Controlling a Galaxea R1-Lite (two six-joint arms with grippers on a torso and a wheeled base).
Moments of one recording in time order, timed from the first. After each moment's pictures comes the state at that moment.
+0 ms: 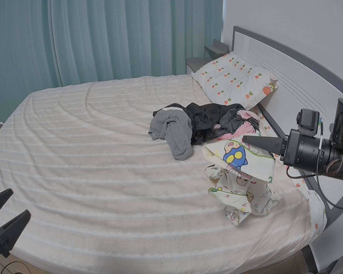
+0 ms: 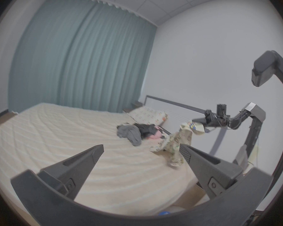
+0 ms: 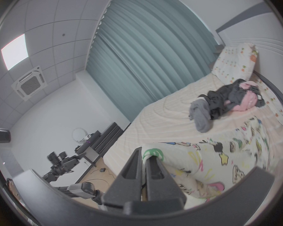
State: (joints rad) left arm -0.14 0.57 -0.37 -0.08 -0.36 -0.19; right arm 0.53 1.46 -0.70 -0.67 0.43 0.55
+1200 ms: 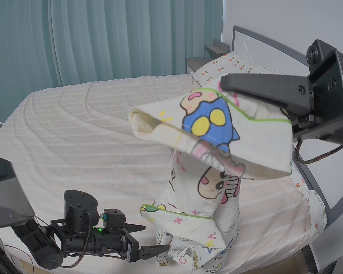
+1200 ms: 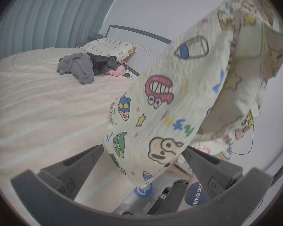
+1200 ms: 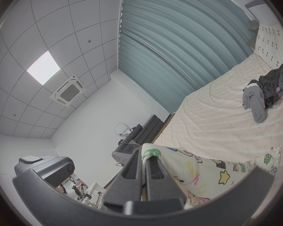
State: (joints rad) left arm -0.62 1.96 -0.18 -1.21 -0.39 -0.20; right arm 0.82 1.37 -1.02 -0.44 0.49 0.77
